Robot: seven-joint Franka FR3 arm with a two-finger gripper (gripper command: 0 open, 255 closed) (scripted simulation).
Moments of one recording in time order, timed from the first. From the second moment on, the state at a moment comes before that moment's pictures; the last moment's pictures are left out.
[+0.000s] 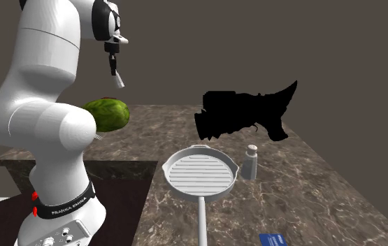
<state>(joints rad) 0.76 0.51 0.46 -1.25 -0.08 1.76 1.33</state>
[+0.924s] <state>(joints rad) 0.74 0.52 0.45 -1.43 -0.08 1.94 1.32</state>
